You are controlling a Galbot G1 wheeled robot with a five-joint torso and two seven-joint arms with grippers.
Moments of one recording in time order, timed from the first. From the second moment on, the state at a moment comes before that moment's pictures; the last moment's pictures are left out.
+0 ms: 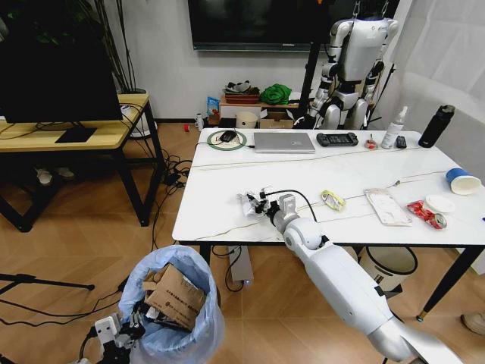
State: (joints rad) left arm 1.94 -1.55 -0.75 -2.16 -0.48 0.12 0.04; right arm -0.66 1.27 -0.07 1.38 0.52 -0.33 0.04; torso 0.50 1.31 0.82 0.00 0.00
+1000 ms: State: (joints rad) left arm 1.94 -1.55 -0.75 -2.17 -0.49 0.14 0.03; right arm -0.90 1.10 -0.39 2.02 0.79 -0.16 -0.03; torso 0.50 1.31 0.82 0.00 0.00
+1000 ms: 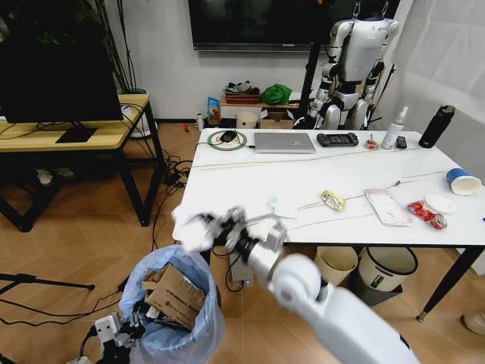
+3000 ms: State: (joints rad) left arm 1.93 -1.51 -0.74 -2.15 -0.57 0.19 -0.04; right arm -0.77 1.16 0.07 1.52 0.57 -0.40 0.07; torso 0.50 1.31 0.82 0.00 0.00
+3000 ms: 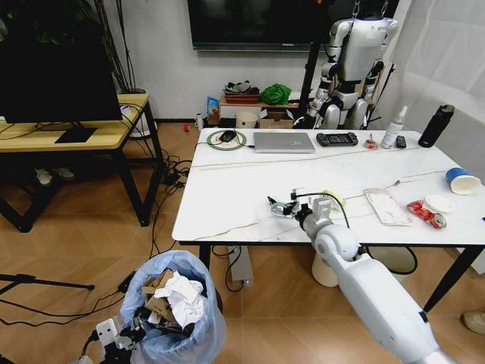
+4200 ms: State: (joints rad) left arm 1.93 -1.50 -0.75 -2.16 -0.58 0.19 -0.04; right arm -0.93 1.07 -0.10 1.89 0.68 -0.25 0.02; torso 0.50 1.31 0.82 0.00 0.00
